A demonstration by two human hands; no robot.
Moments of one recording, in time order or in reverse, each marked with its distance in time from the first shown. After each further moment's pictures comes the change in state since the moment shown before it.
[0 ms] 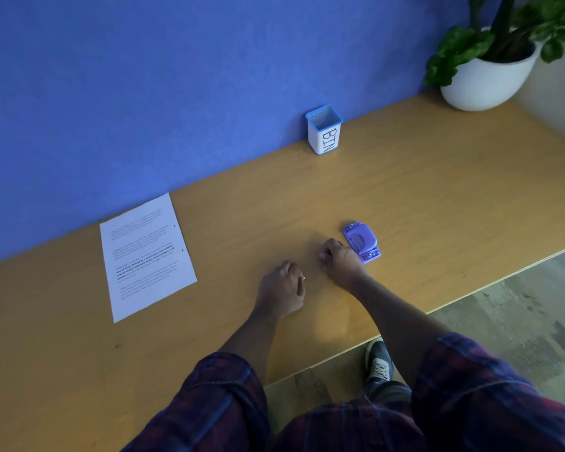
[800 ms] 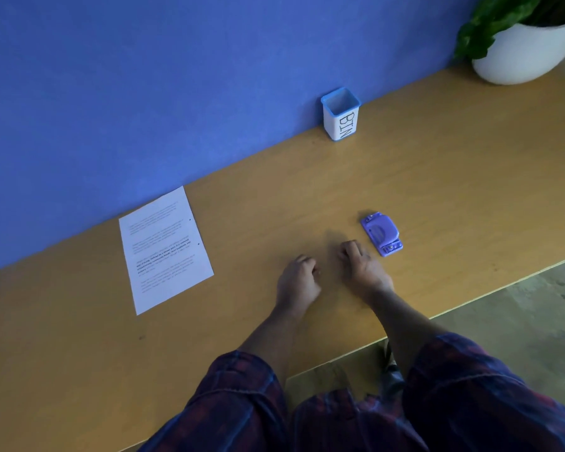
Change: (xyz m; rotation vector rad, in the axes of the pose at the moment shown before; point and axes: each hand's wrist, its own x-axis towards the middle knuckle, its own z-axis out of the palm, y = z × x) left_hand 0.003 0.011 -0.008 -0.101 -0.033 -0.130; right_hand -0.018 0.021 0.026 -0.059 0.063 -0.092
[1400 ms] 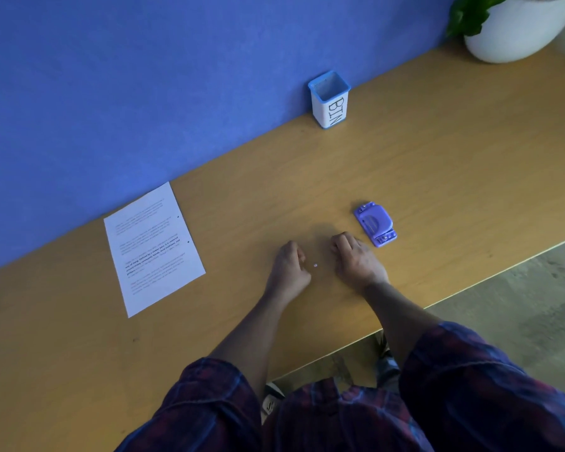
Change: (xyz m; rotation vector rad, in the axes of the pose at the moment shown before) left_hand 0.011 -0.008 -0.008 -0.202 -0.082 -0.133; right_hand 0.001 -0.004 -0.001 -0.104 0.115 -0.161
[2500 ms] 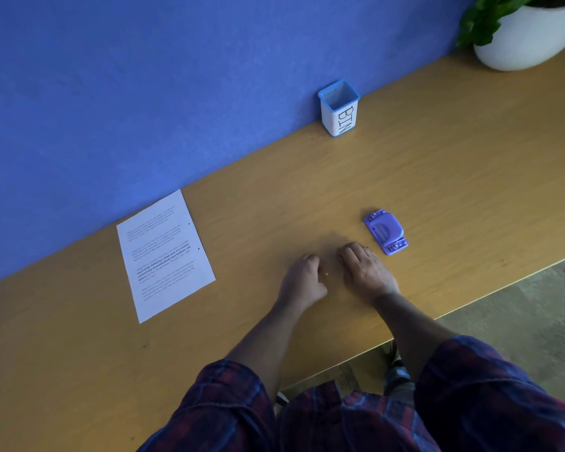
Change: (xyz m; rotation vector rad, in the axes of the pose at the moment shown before) left_hand 0.005 0.006 0.003 0.208 -0.105 0.126; right_hand -0.002 0.003 0.003 -0.040 0.074 -0.173
